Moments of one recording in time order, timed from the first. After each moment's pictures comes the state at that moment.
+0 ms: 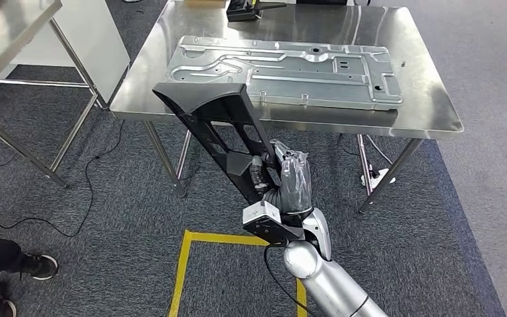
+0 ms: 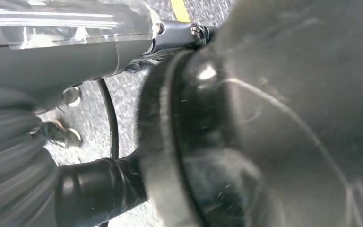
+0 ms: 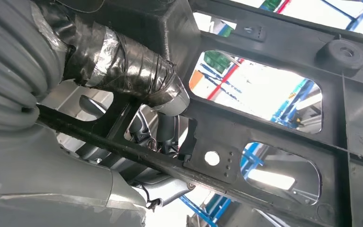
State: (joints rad) left arm -0.14 -0.09 -0.30 -0.19 -1.56 -0.26 -0.45; right arm -0.47 0.13 0.66 -1.28 0.44 -0.63 -0.58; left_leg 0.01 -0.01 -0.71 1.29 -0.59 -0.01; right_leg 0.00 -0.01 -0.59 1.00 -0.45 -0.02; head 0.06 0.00
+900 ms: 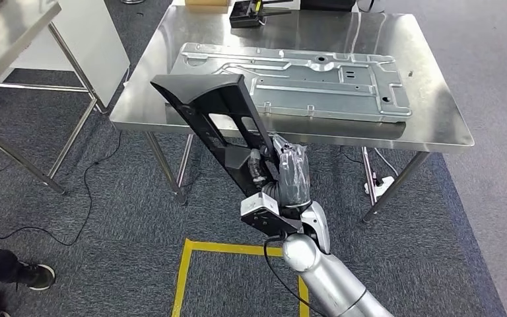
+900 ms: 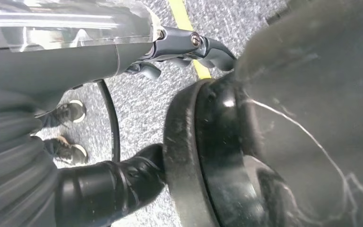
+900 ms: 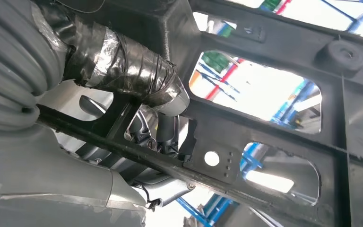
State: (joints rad) left arm -0.16 -0.10 -0.37 -0.19 -1.56 -0.28 -0.46; right arm -0.51 0.13 0.65 -1.26 0.45 -0.61 -0.57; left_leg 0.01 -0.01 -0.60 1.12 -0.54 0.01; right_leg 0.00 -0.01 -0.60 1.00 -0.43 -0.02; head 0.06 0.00
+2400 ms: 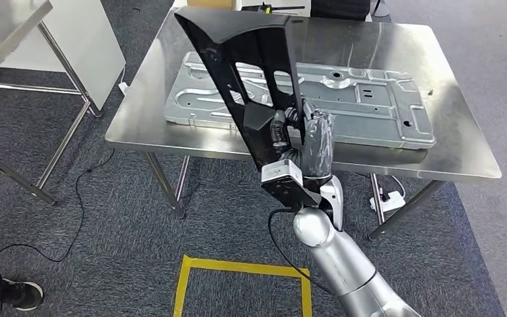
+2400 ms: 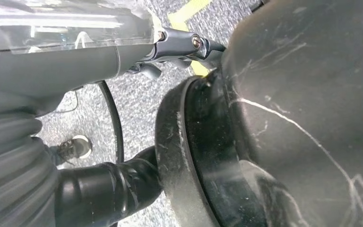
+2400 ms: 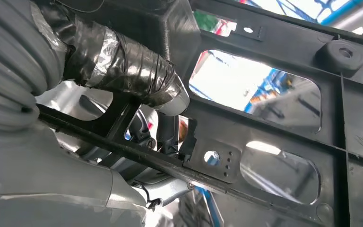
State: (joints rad) left arm -0.18 -0.10 -0.46 -0.19 -1.55 -0.30 -0.47; right arm -0.60 0.14 0.55 -1.34 0.46 -0.66 -0.55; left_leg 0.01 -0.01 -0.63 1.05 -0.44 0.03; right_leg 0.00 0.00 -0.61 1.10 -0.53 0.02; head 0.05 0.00
